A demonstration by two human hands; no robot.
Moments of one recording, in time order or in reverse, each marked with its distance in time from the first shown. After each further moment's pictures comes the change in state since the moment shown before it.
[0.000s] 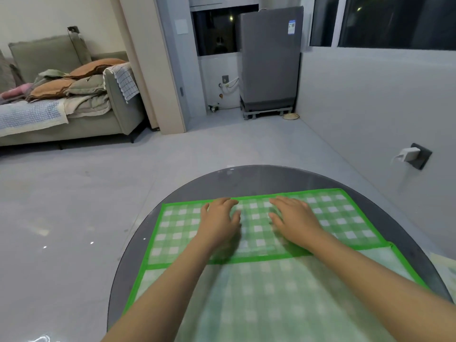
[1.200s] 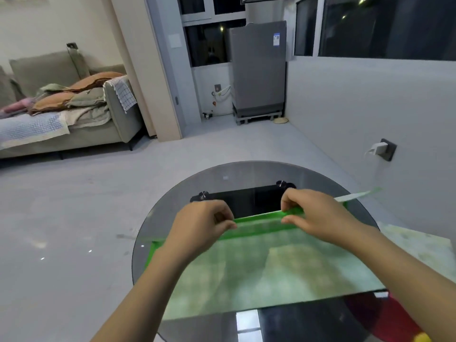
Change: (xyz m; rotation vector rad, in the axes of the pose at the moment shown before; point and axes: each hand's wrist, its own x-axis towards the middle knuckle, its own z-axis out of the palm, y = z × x) left_hand -0.148 0.058 -0.112 -0.029 0.047 0.161; right_hand -0.143 -0.015 -0.108 0.168 0.058 -0.190
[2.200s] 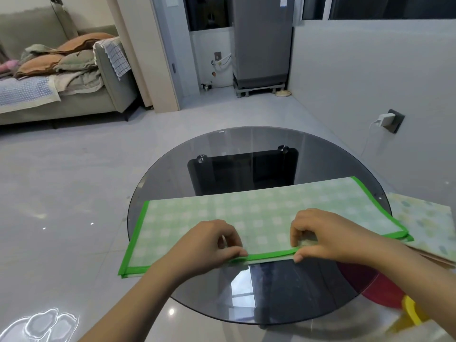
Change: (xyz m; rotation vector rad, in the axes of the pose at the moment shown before) left_hand -0.071 -0.025 0.068 -0.158 -0.326 0.058; right_hand -0.065 0.013 0.058 -0.003 -0.392 -0.058
